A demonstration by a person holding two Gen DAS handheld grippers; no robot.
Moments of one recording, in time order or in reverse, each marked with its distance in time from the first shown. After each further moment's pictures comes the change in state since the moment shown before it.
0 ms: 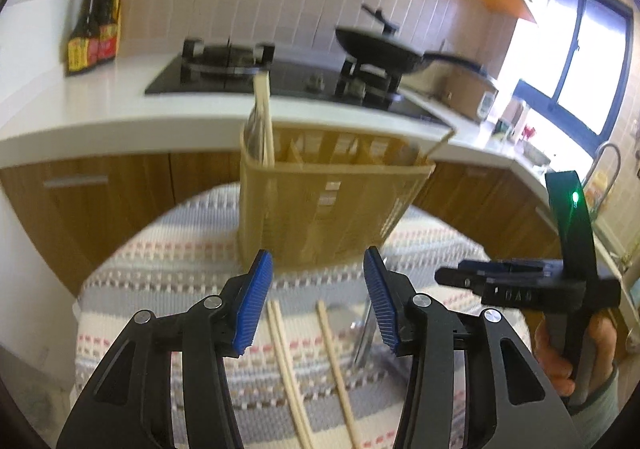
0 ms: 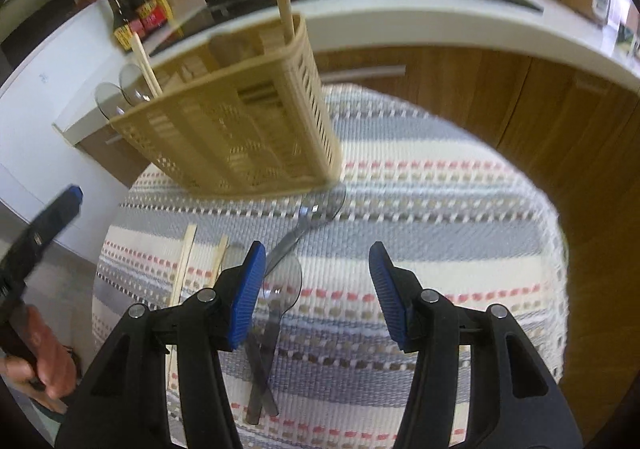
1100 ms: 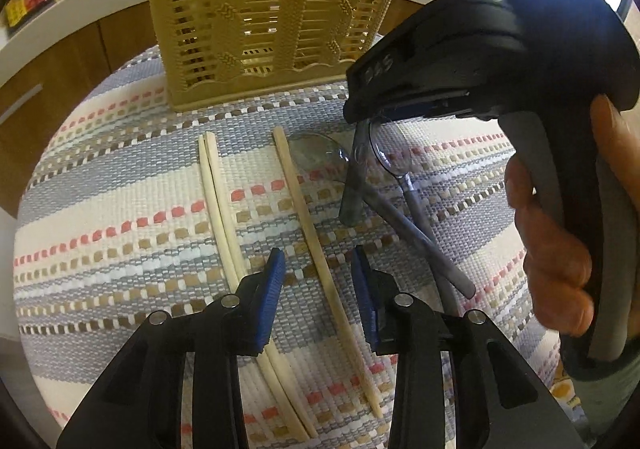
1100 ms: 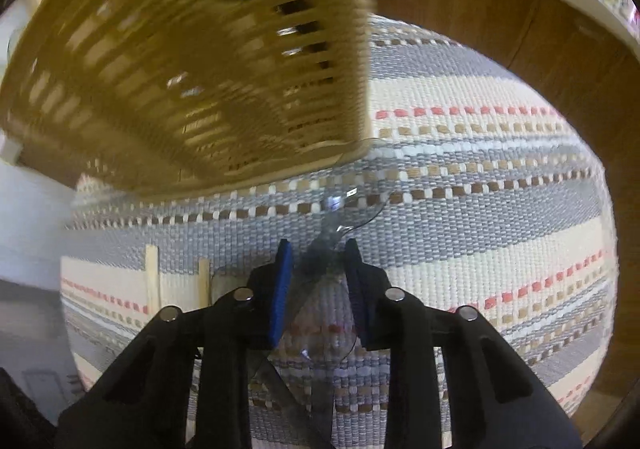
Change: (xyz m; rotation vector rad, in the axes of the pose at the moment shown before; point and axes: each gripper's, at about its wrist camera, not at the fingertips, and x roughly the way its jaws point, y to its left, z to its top) left arm 0.073 -0.022 -0.088 0.126 0.391 -0.027; right arm 0.100 0.065 0.021 0.071 0.153 -0.208
